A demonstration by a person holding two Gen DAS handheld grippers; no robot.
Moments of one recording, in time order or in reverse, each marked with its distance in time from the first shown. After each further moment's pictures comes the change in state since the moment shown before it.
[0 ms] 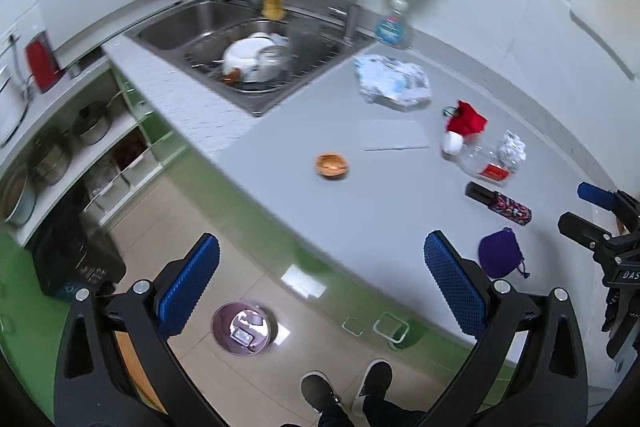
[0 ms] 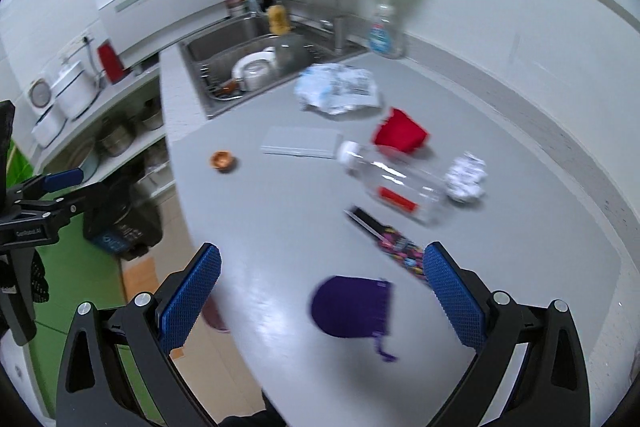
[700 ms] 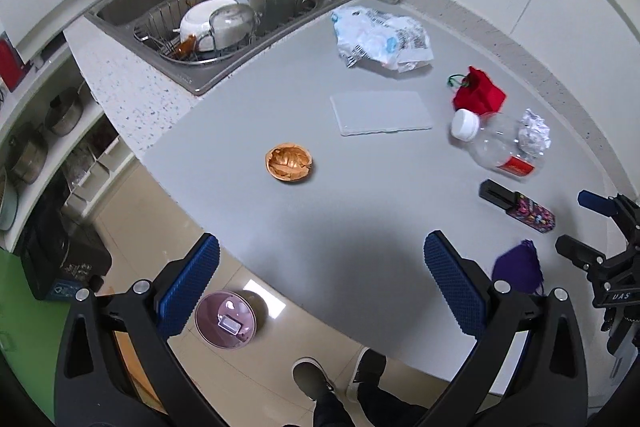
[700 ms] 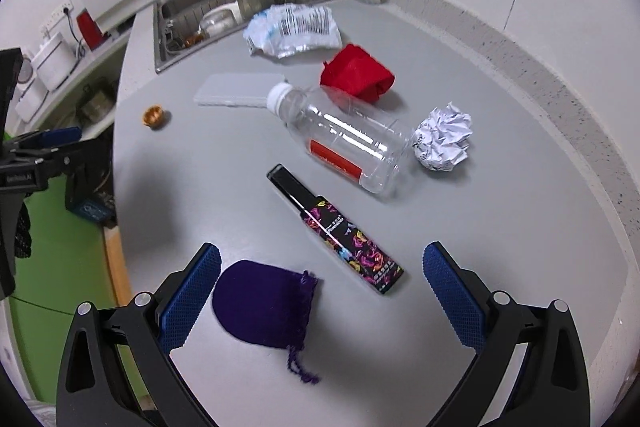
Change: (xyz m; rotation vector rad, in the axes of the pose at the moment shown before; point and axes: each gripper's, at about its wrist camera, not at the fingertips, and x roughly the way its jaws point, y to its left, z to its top) left arm 0.097 -0.022 0.026 0.012 0.144 -0.023; right arm 0.070 -0.053 -0.005 -0.040 0.157 -0.014
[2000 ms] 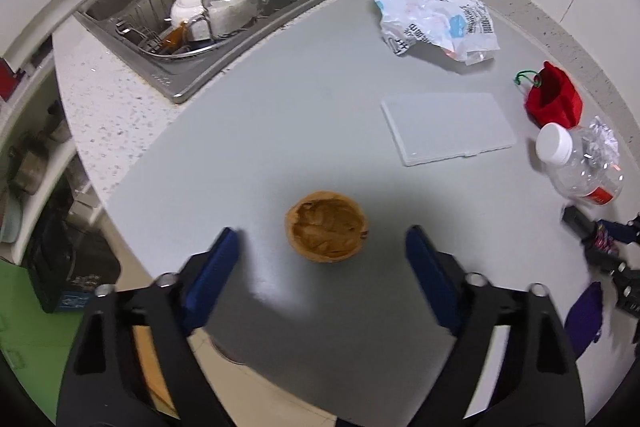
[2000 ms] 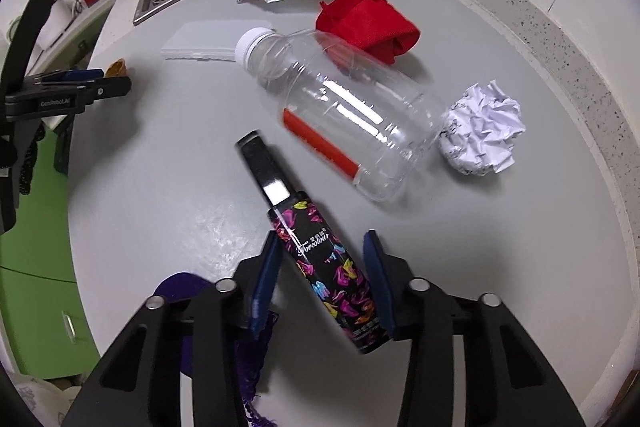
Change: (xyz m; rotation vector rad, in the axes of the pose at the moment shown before) left arm 0.085 0.021 0.037 0.030 0.038 0.080; right arm 0.058 -0.015 0.011 -0.088 0.123 -0.016
